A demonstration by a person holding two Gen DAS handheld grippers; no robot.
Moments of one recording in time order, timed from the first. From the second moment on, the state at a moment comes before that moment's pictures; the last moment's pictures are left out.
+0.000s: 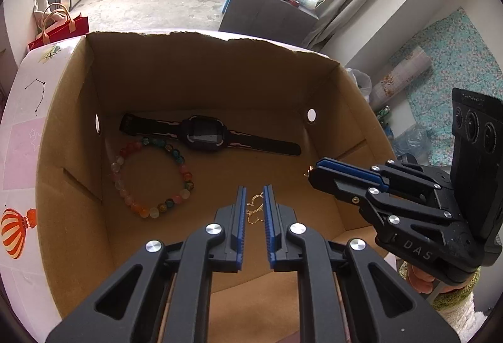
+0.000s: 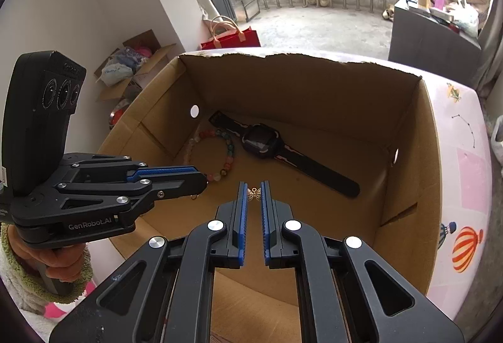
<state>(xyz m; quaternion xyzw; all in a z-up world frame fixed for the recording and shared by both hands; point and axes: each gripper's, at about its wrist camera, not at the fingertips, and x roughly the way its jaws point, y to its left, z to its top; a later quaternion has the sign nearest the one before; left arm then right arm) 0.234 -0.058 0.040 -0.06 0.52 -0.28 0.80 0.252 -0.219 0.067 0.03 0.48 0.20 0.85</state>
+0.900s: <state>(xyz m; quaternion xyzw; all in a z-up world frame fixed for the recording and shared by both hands) 0.176 -0.026 0.073 -0.02 0.45 -0.28 0.85 0.171 -0.303 0.130 0.12 0.39 0.19 0.89</state>
